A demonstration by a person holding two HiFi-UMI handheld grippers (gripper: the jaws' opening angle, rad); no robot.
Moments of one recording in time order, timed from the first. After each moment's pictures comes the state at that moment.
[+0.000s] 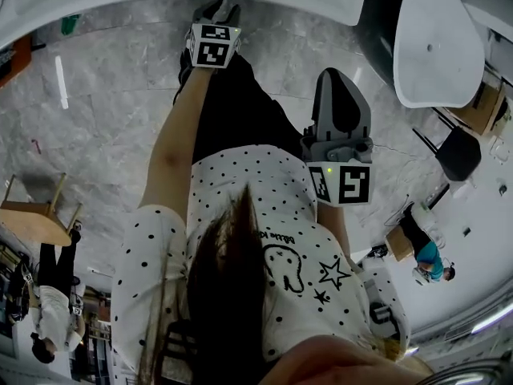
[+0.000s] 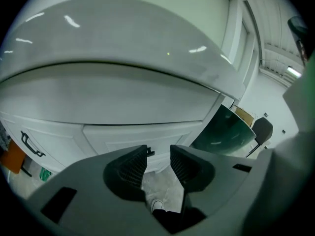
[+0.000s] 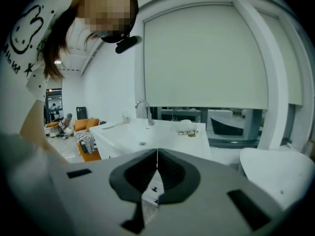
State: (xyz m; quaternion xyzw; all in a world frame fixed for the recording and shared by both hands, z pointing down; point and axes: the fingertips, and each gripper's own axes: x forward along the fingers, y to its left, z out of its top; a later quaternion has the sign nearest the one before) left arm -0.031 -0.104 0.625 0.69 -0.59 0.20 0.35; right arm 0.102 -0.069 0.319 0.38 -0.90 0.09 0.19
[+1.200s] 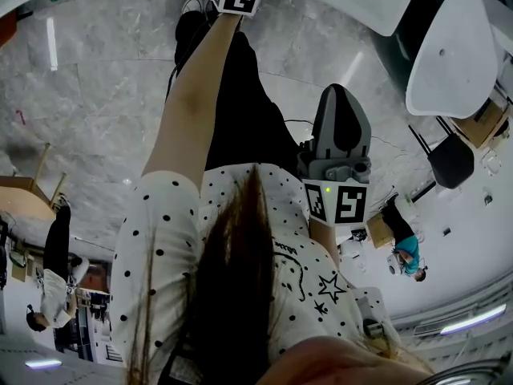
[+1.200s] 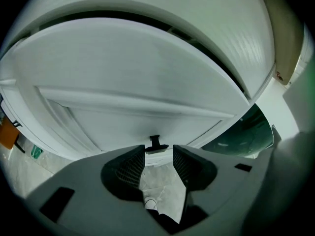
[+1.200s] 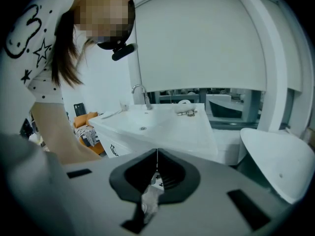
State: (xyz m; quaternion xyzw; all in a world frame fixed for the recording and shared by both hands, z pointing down) left arm -0.014 -0.153 0.747 0.64 -0.60 0.21 0.44; right arm 0.115 -0.055 0.388 0.38 -0.88 0.15 0.24
